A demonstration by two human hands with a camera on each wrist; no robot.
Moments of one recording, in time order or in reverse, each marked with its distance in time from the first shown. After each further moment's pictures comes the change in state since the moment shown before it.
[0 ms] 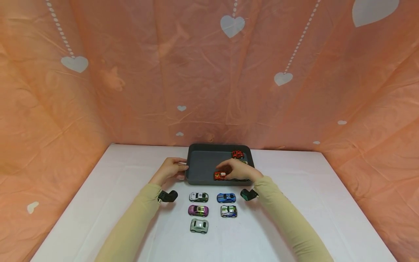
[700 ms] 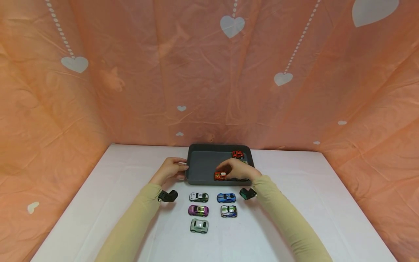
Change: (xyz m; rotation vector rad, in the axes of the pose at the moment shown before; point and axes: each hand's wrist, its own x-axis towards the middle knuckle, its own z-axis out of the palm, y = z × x) left_hand 0.001 0.000 0.000 0.002 -0.008 0.006; right_hand 0.005 0.005 0.000 -0.020 0.018 0.033
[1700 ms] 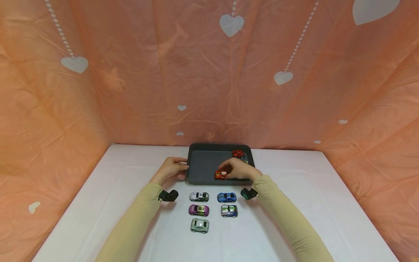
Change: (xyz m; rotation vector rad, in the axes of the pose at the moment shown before) left_hand -0.001 -0.001 0.001 0.011 0.000 0.019; right_hand -0.001 0.003 0.001 -0.049 0.013 0.031
